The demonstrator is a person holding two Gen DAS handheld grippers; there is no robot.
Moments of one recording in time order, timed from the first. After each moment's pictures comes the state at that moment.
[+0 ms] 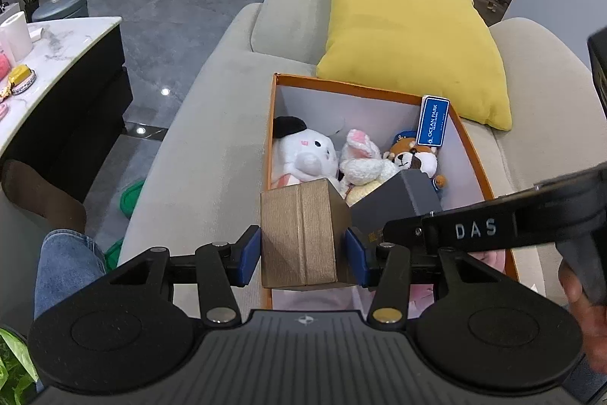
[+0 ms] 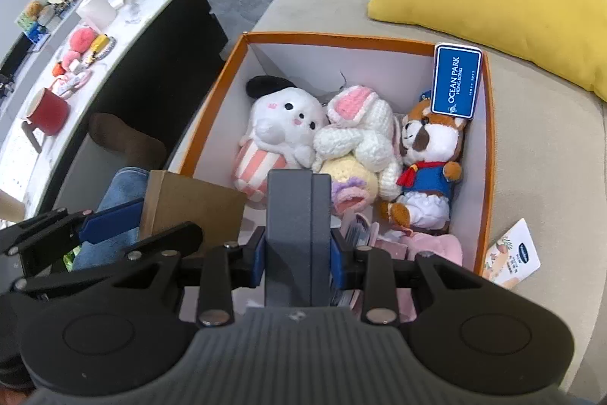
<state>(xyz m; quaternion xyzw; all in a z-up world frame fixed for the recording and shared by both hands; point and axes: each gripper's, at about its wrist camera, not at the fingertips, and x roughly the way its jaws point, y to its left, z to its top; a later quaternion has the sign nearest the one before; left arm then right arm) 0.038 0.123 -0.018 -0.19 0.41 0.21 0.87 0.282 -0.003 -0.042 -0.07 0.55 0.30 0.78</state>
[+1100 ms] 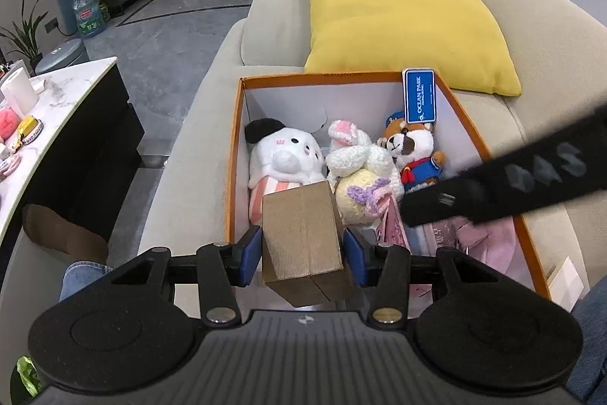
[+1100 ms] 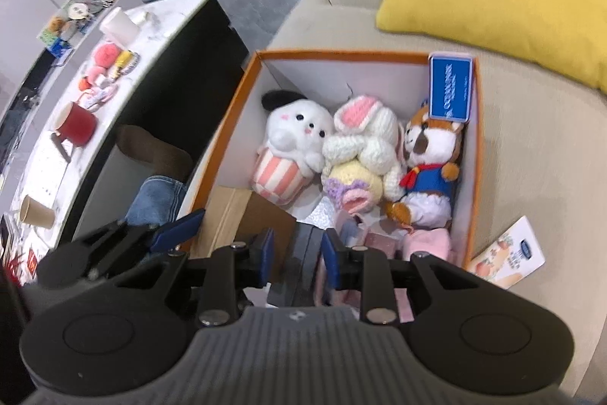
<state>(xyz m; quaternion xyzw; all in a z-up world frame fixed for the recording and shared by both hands) 0.064 0.076 -0.027 -0.10 0.42 0.24 0.87 0.274 -0.040 -0.017 -0.04 0.53 0.35 0.77</state>
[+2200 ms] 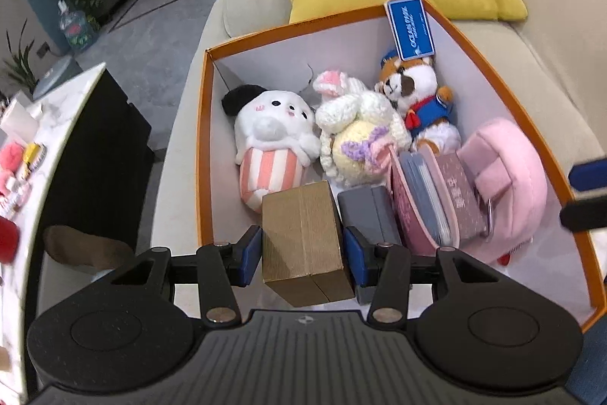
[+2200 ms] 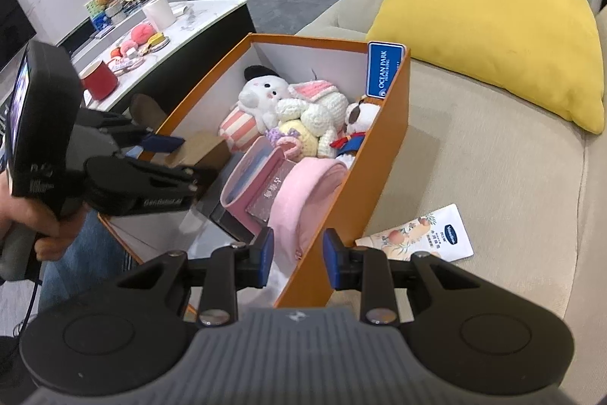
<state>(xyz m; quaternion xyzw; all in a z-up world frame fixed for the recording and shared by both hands) 0.096 0.066 -0.059 -0.04 0.50 0.25 0.83 0.249 -0.142 -0.044 -0.10 0.45 0.41 0.79</state>
